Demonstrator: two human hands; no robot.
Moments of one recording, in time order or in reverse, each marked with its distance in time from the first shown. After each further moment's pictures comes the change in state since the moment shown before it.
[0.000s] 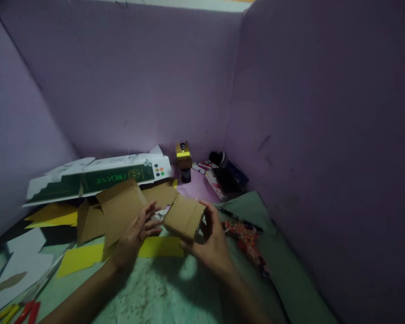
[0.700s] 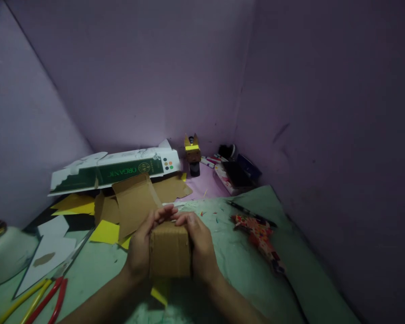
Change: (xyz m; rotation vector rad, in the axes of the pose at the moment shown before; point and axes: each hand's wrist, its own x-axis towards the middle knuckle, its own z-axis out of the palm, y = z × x) left_hand -0.033 0.009 0.042 -0.270 0.138 -0.057; right_hand -0.014 -0.006 0.048 0.121 -0.024 0.093
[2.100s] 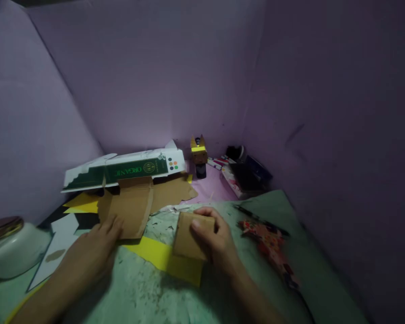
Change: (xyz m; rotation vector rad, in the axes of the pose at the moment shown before) left_hand -0.010 0.071 -0.098 2.002 0.055 0.264; right_hand 0.007 -0.014 -0.022 0.110 0.081 0.292
